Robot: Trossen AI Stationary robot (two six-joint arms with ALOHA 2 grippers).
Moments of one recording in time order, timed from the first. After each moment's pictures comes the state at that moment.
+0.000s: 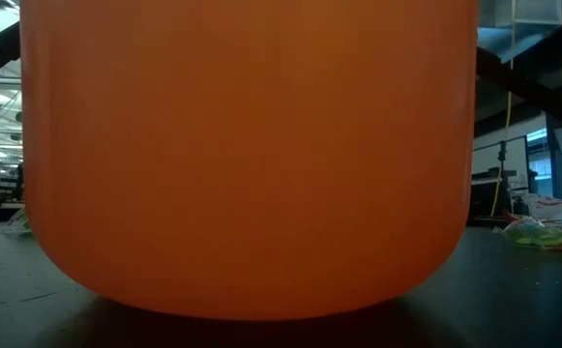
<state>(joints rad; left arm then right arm) -0.43 1.27 0.90 0.12 -0.61 -0.22 0.84 1.59 1.21 -0.88 1.27 0.88</state>
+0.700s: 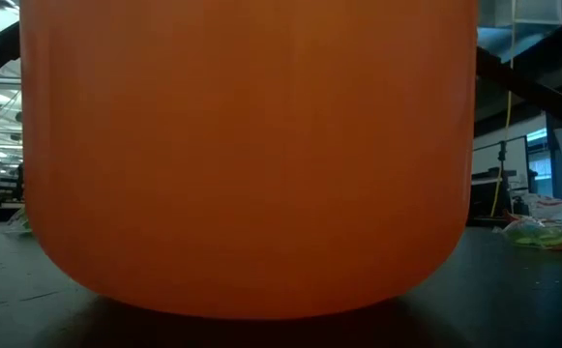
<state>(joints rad) -0.39 1.45 0.90 0.43 -0.35 0.04 0.61 1.59 1.22 -0.22 0.85 0.25</state>
